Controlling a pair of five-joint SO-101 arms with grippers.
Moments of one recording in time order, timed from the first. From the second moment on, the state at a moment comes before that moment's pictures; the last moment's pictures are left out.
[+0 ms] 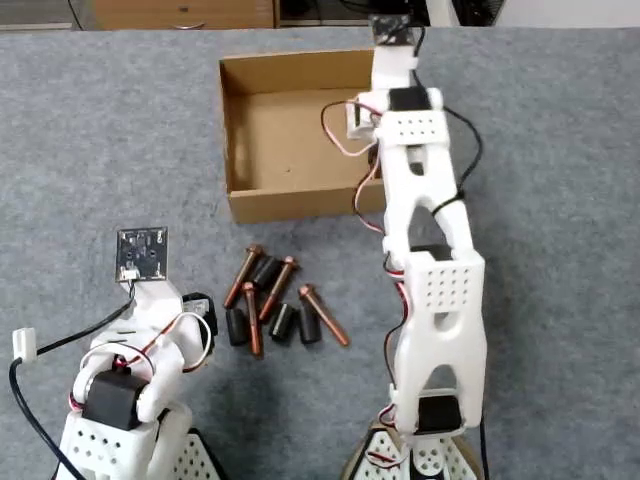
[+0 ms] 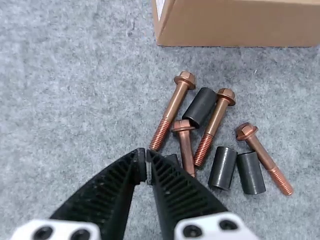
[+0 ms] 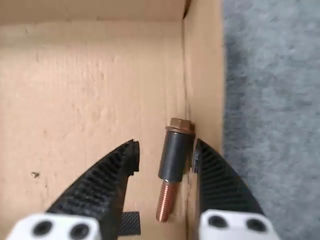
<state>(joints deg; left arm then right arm) 10.4 -91.9 77.5 71.0 7.2 -8.3 47.5 -48.9 69.9 -10.1</state>
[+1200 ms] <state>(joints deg) 6.4 -91.9 83.9 70.8 7.1 -20.1 -32.7 -6.2 99.2 -16.5</state>
